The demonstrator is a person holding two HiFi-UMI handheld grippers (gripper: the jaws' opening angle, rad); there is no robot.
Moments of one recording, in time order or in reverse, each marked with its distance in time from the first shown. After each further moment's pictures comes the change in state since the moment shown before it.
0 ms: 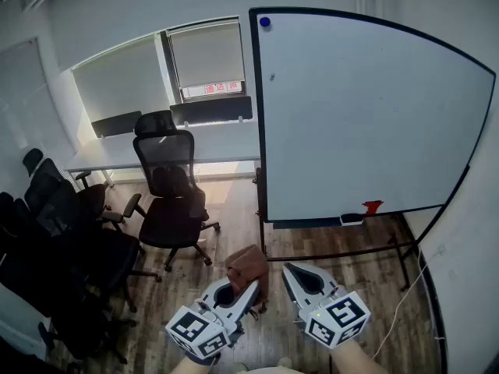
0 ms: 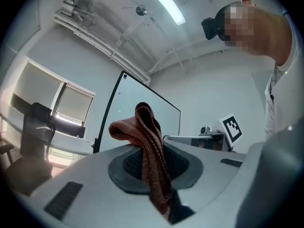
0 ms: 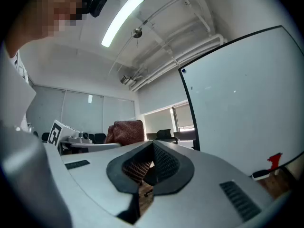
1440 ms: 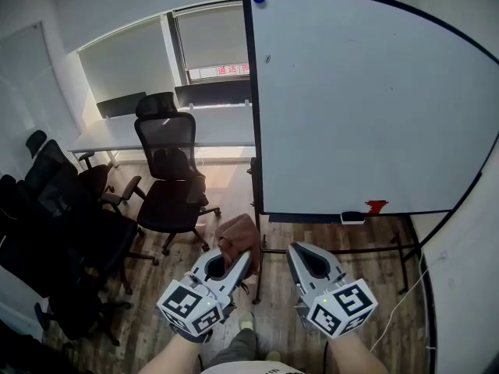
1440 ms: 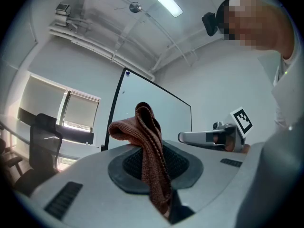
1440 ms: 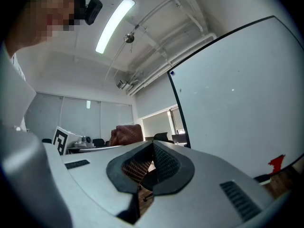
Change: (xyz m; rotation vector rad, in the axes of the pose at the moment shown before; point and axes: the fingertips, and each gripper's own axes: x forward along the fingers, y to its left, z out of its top) left arm 0.076 0.041 0.004 0.083 0.005 0.119; right arm 0.009 -0.082 0.019 0.044 -0.040 0.006
